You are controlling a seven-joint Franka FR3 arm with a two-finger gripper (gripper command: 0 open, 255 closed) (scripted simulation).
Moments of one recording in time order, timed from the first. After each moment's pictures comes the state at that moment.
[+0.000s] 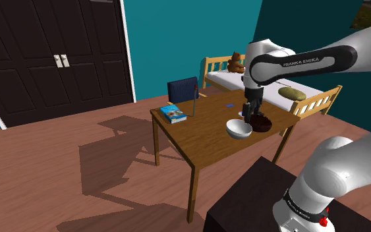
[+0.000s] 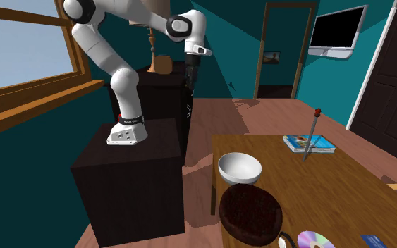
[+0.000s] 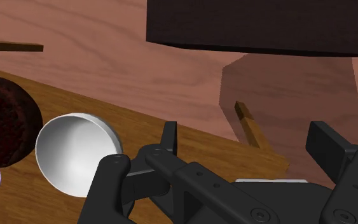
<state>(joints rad) -0.04 -0.60 -0.15 -2.55 -0.22 1.81 -0.15</state>
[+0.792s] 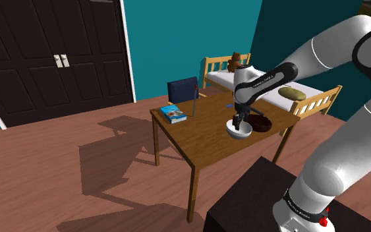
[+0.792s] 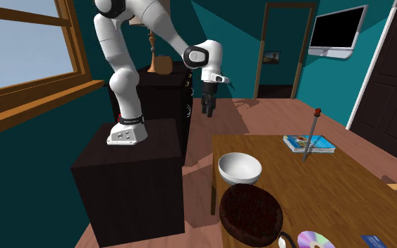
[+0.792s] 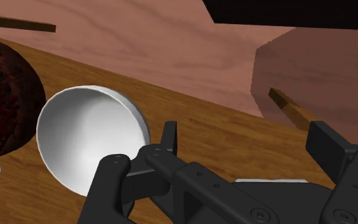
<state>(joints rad) -0.08 -0.18 -0.26 -2.52 -0.31 2.26 -0.20</state>
